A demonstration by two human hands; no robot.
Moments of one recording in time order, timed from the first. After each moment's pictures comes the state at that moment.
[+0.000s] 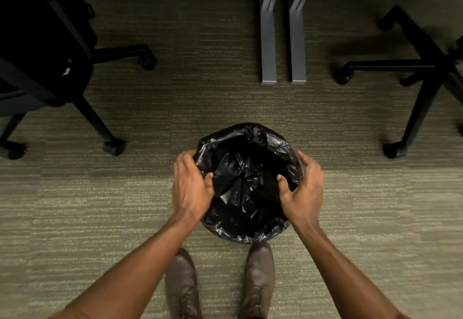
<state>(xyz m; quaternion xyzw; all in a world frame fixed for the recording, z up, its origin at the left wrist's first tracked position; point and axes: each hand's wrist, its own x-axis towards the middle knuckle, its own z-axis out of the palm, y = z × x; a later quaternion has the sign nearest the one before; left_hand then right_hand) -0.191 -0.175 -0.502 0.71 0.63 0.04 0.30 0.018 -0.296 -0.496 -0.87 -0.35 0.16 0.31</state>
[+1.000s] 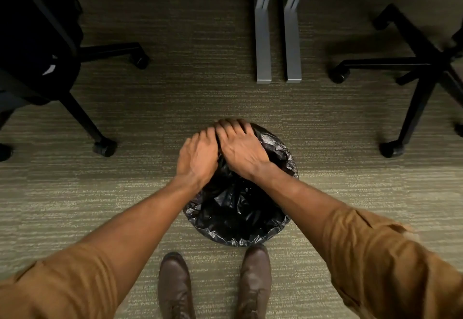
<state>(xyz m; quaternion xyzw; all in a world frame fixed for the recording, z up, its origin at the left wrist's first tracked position) -0.139 -0.119 -0.519 0.86 0.48 -0.08 0.13 -0.004 -0.160 -0.523 -0.66 -0.75 0.07 -0.04</state>
